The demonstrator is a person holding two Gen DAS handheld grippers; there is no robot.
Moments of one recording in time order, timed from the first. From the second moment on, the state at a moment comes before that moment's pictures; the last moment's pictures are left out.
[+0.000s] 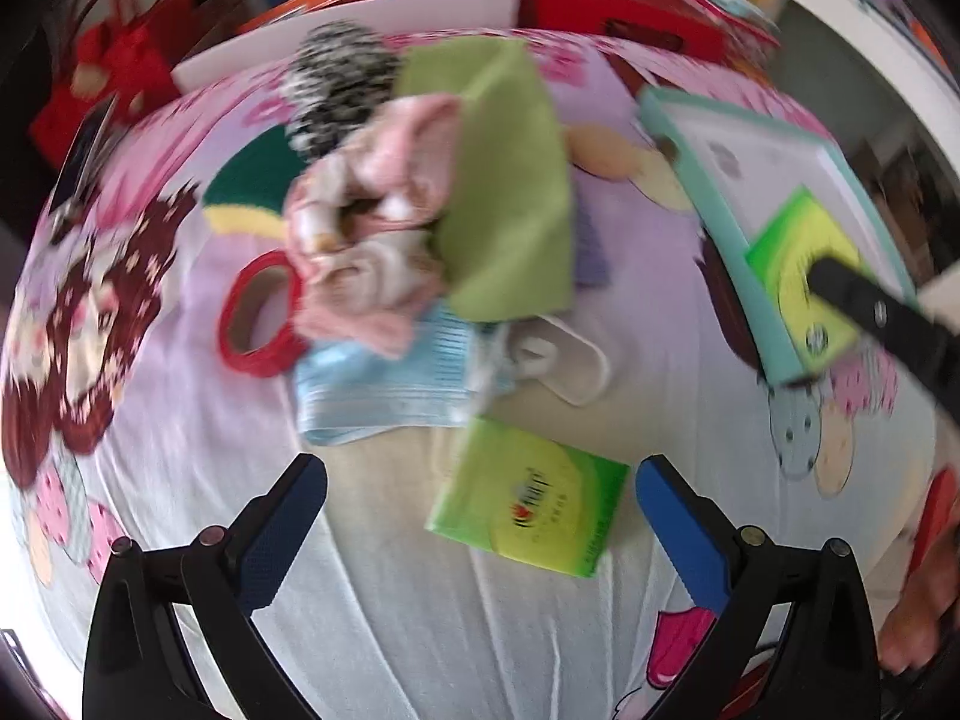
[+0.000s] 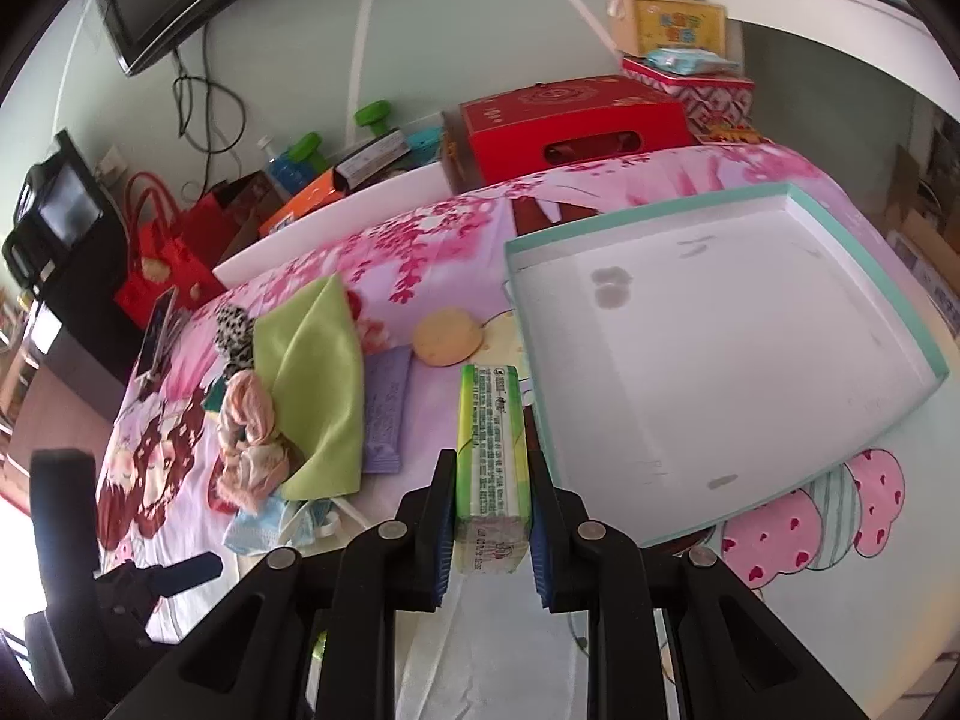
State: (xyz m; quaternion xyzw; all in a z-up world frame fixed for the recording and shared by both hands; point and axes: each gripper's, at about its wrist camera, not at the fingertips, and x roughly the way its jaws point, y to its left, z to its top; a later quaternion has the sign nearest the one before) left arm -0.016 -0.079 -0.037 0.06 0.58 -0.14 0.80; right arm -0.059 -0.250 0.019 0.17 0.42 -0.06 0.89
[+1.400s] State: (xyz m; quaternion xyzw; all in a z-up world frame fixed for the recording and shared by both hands) left arm 0.010 -0.210 0.026 0.12 0.51 -0.24 0.82; right arm -0.058 -0.368 0.037 0.25 0.36 -0.23 0.87
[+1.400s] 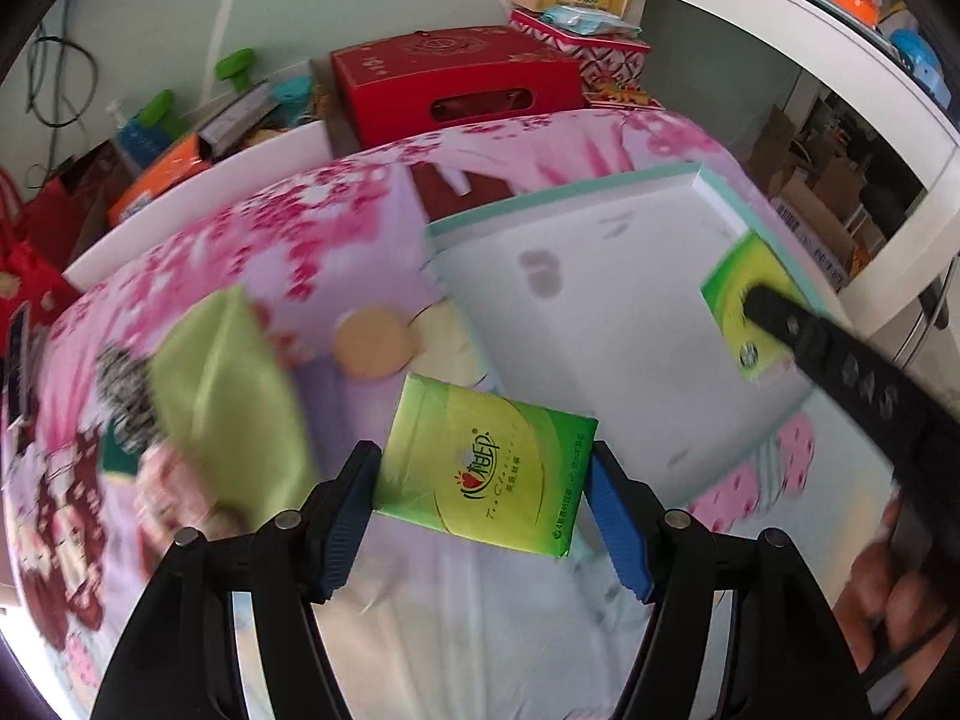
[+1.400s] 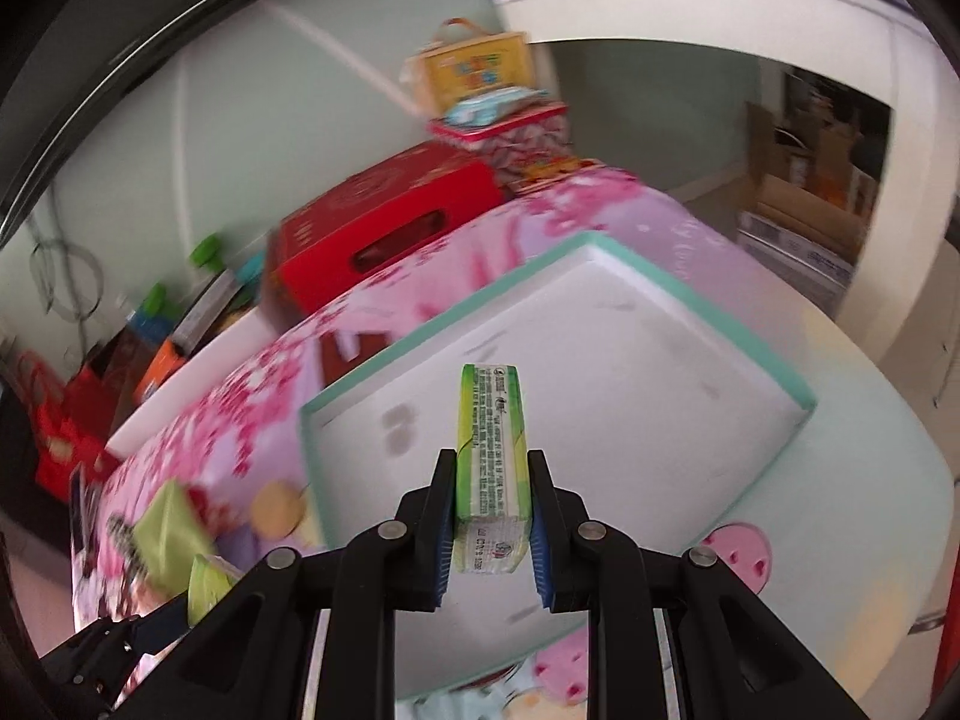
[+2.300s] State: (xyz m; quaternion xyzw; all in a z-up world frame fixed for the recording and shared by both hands) left arm 0.067 -0.188 0.033 -0.01 0.47 -0.17 0.87; right arm -0.075 -0.403 0.023 0.25 0.36 -0.28 0.85
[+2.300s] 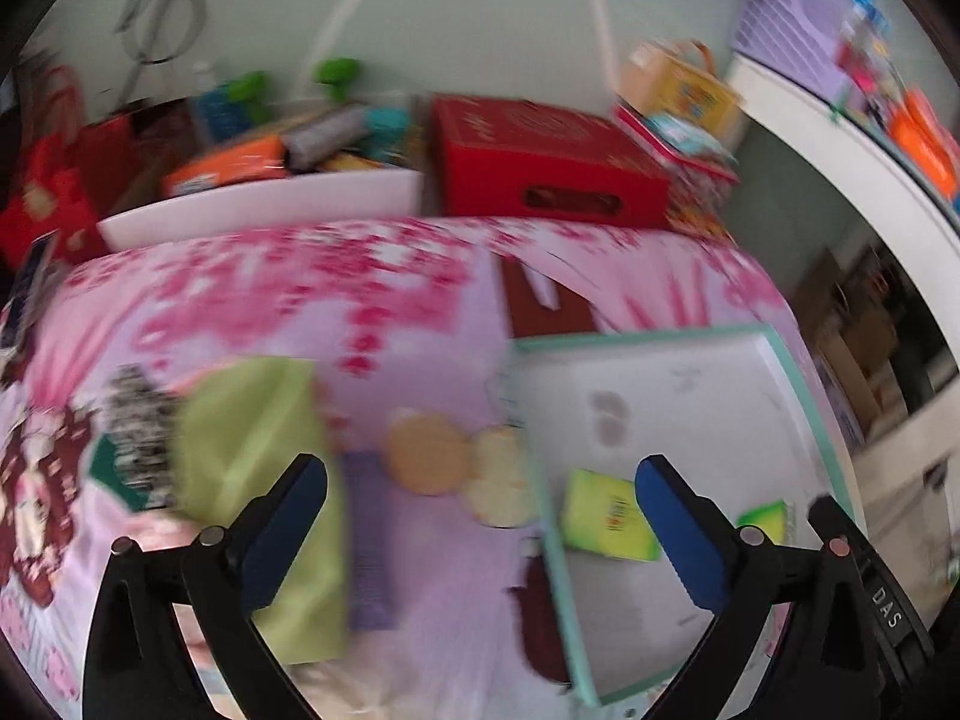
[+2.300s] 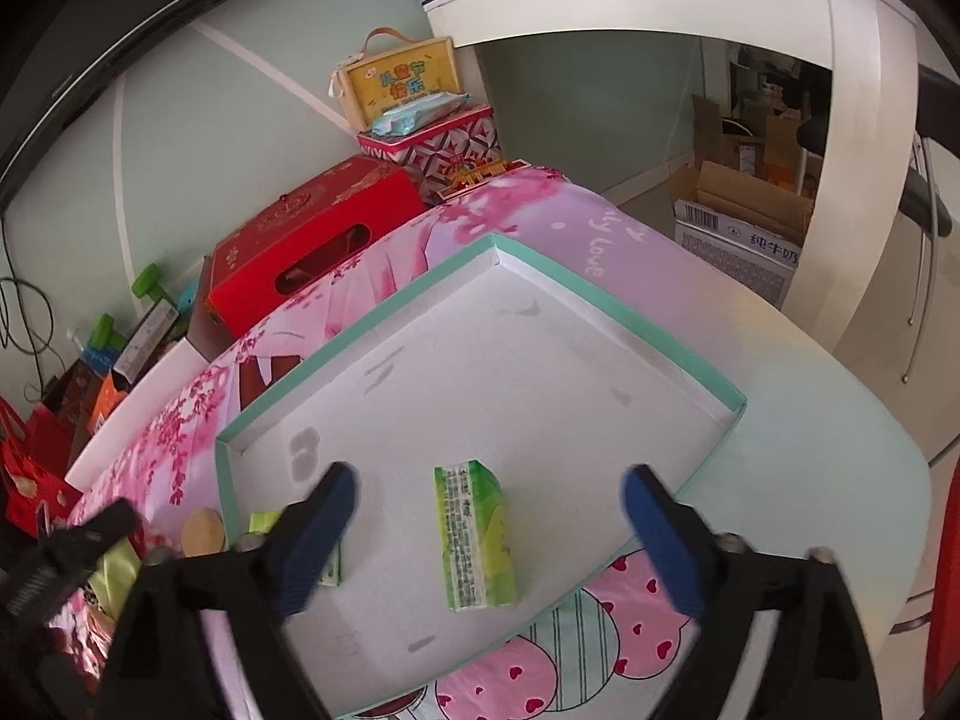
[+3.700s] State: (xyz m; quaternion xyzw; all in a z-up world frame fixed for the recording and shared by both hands) left arm 0.055 0.082 -0.032 -0.22 0.55 0.10 0.80; right arm 0.035 -0.136 0.005 0.12 0.42 0.08 0.90
